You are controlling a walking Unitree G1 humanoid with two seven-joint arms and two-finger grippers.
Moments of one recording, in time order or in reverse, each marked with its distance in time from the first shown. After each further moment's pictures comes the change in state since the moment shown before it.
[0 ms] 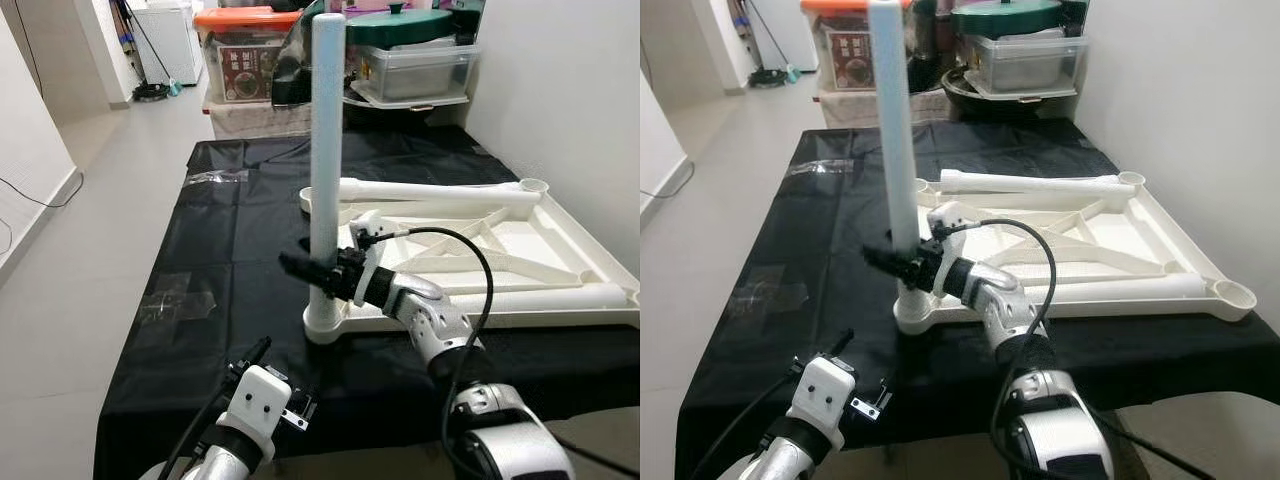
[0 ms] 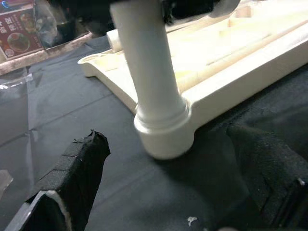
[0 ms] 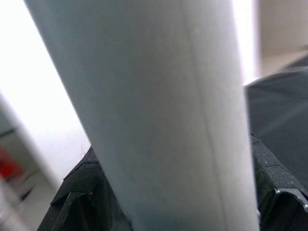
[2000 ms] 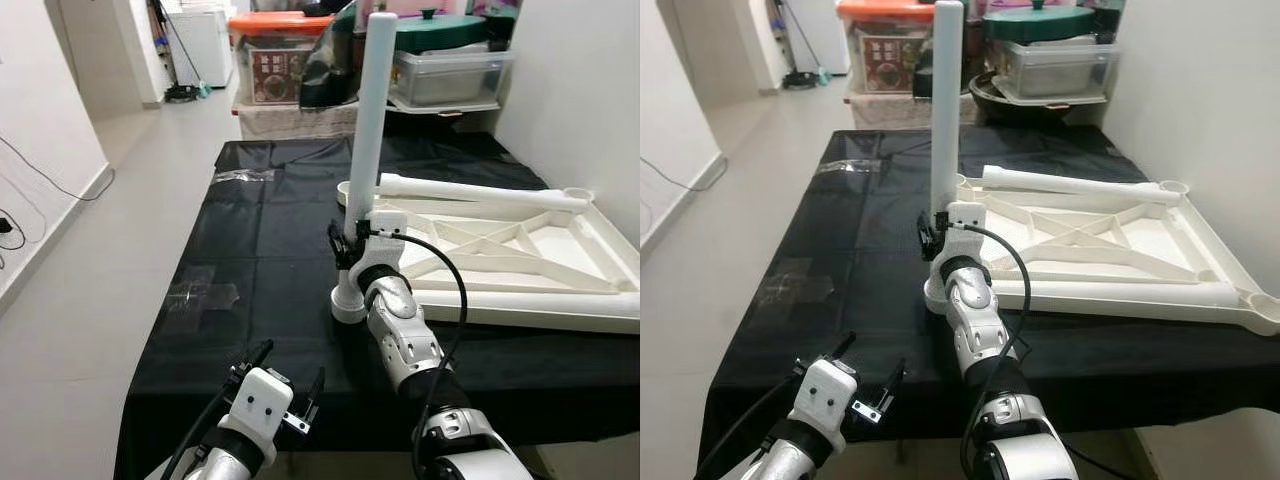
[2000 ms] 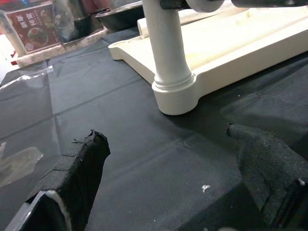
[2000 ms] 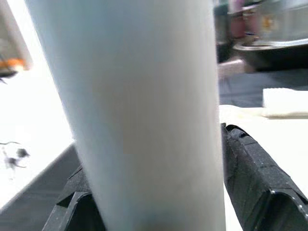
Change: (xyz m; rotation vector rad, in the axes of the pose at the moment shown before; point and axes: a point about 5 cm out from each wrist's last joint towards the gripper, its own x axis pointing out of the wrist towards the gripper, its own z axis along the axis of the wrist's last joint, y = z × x) left arm -0.001 -0.002 -0.001 -0.003 0.008 -0.006; right arm -0.005 -0.012 -0.002 -0.038 -0.319 -0.992
